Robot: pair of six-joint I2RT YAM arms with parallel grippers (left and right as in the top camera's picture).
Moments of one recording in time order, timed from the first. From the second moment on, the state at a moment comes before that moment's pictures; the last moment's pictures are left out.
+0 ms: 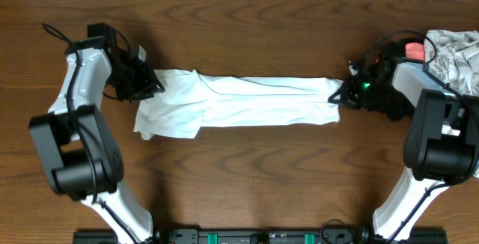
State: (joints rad) left arm 0.21 1.95 1.46 -1.03 0.42 -0.07; right arm -0.15 2.06 1.27 -0.76 -0.60 0.09
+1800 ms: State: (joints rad) left arm 0.15 1.92 1.46 -1.07 0.42 -0.07; right arm 0.56 1.92 1.36 -0.55 -0.06 0.34
